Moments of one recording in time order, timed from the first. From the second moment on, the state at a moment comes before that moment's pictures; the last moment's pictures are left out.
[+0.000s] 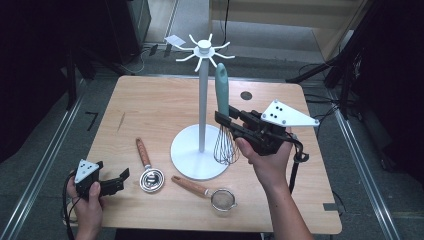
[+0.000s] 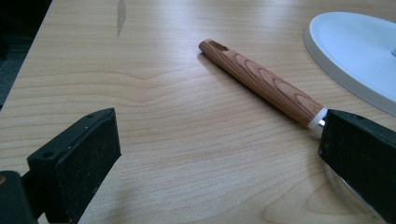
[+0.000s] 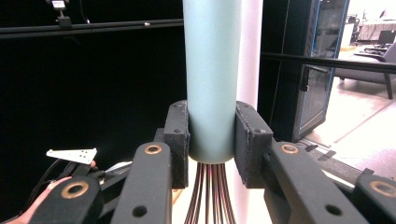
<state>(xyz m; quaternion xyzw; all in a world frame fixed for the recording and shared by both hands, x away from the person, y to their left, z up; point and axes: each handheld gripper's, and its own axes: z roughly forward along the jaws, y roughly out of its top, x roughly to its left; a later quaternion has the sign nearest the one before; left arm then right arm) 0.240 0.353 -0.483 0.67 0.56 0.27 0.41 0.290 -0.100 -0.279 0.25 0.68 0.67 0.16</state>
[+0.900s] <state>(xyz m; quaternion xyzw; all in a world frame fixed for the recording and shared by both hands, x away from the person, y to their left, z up) 0.240 0.353 -0.483 0.67 0.56 0.27 0.41 0.303 -0.091 -0.284 0.26 0.68 0.66 0.17</state>
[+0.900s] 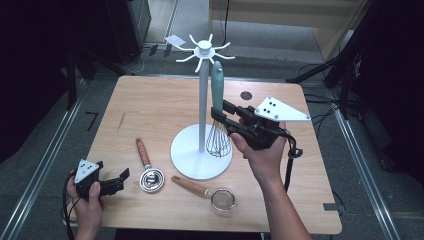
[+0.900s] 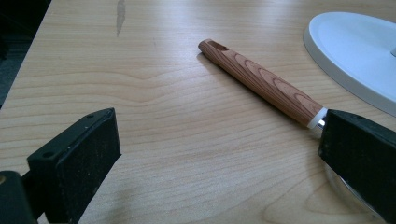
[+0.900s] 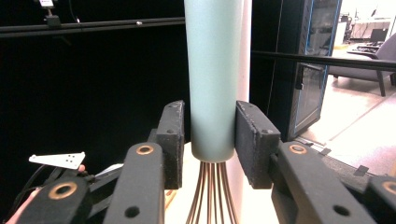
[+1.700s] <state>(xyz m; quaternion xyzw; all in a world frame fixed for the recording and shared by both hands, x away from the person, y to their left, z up) 0.241 0.354 -0.483 0.67 0.56 0.27 0.41 0.306 -0.100 -0.275 0.29 0.65 0.67 0.19</state>
